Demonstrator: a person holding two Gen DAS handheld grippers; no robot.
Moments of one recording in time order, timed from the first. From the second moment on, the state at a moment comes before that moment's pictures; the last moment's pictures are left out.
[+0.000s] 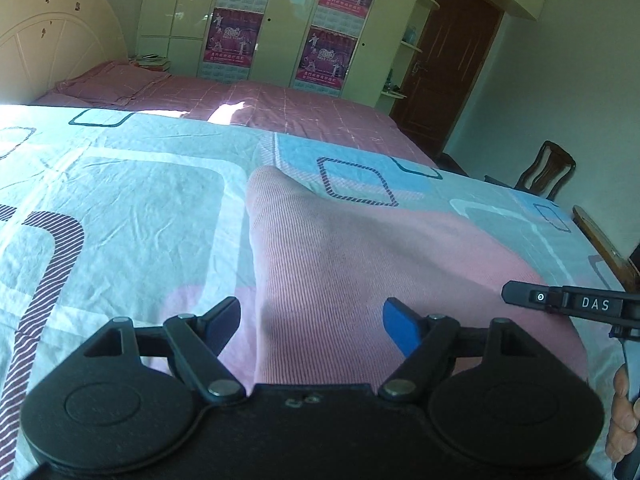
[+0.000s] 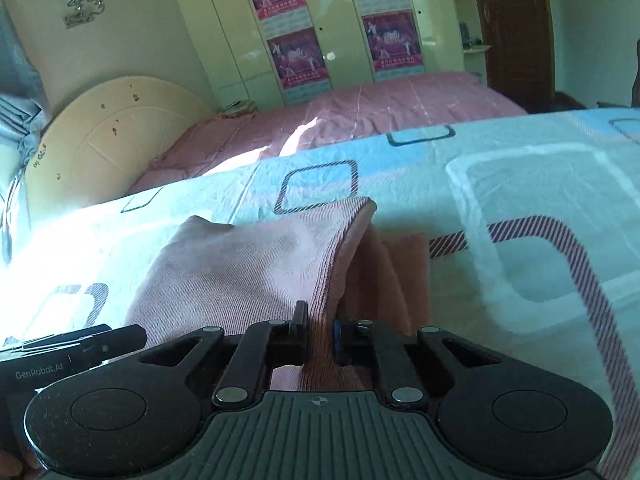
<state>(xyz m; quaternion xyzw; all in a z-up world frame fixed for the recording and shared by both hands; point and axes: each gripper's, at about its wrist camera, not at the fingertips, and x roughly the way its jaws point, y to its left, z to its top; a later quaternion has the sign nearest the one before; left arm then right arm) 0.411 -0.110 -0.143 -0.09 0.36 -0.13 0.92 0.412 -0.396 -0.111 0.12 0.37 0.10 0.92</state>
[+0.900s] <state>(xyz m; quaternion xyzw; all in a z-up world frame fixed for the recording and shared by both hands) 0.399 -0.137 -0.179 -0.05 0.42 -0.16 0.89 0.338 -0.425 -0.151 0.16 0.46 0.06 0.87</state>
